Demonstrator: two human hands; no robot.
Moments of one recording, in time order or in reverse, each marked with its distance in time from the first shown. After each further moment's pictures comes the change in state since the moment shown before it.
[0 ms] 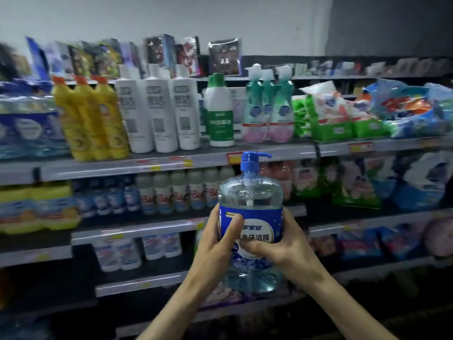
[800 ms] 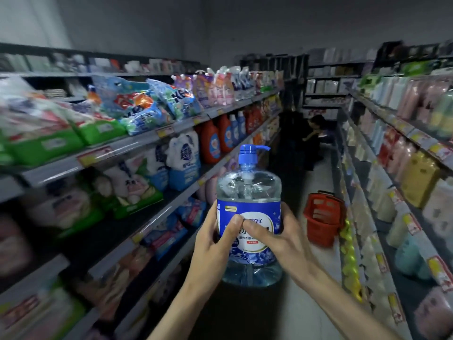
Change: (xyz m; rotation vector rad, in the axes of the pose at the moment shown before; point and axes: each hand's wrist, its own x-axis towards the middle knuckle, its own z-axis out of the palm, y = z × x) left_hand 0.032 -0.076 0.439 -0.339 -0.790 -0.051; right_hand -0.198 0.012 -0.355 -0.153 0.985 0.101
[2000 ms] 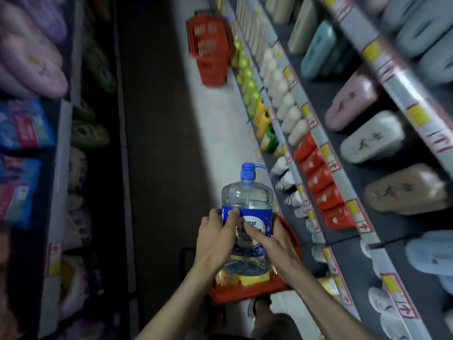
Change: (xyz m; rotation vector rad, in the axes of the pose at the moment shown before) left_hand -0.050 -0.328 0.017 0.554 -0.649 -0.932; right_hand -0.143 0.321 -0.017 0.044 0.773 0.813
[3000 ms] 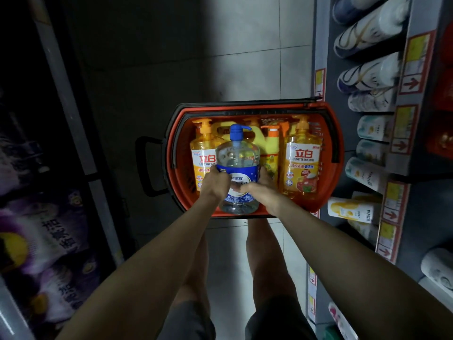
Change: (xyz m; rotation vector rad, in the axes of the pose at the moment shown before) left_hand 0.195 -0.337 0.214 0.034 -0.196 -0.706; right_hand 0.191 0.391 -0.029 -0.334 -0.186 0.737
